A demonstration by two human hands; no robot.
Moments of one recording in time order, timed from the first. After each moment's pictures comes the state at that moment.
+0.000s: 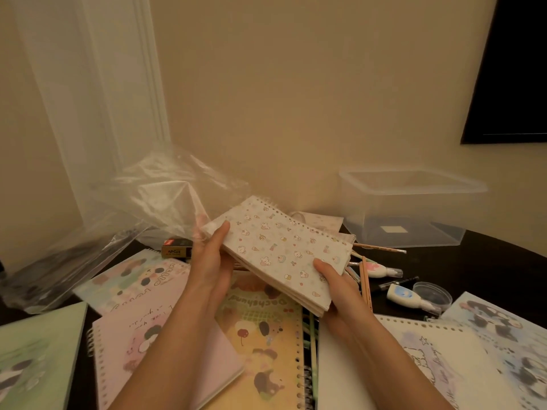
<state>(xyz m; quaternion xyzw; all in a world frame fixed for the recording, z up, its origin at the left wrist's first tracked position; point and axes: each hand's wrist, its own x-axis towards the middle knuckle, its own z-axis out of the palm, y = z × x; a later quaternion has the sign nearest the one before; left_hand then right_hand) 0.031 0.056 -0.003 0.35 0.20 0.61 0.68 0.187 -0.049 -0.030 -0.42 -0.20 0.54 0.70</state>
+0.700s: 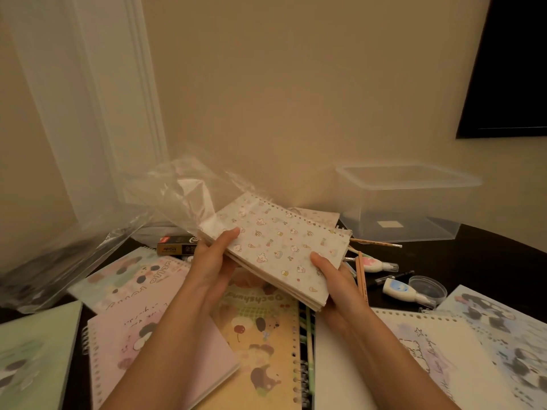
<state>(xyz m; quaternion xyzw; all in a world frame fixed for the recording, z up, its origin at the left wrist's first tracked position) 0.031 0.049 -0.006 0.38 0.22 0.55 0.71 0.187 -0.050 -0.028 -0.38 -0.21 0.54 0.72</state>
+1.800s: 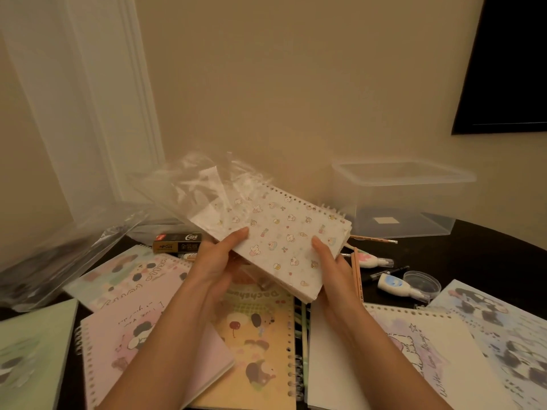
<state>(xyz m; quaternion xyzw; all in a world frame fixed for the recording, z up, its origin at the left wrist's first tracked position) 0.039 0.039 -0.002 0.42 0.27 0.53 0.69 0.182 -0.052 -0.024 -0.41 -0.24 0.45 0.75</state>
